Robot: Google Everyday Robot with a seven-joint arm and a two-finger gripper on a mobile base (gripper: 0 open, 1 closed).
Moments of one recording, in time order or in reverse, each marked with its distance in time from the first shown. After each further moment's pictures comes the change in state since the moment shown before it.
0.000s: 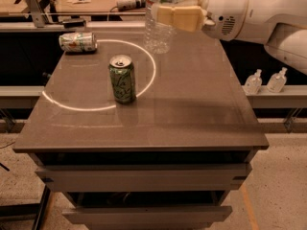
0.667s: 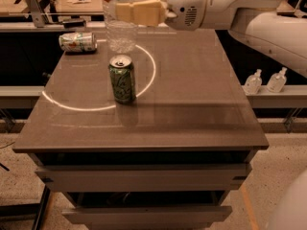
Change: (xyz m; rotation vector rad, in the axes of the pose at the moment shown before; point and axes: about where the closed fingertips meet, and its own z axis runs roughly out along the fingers) arm -0.009 0.033 0.074 -0.192 0.018 -0.038
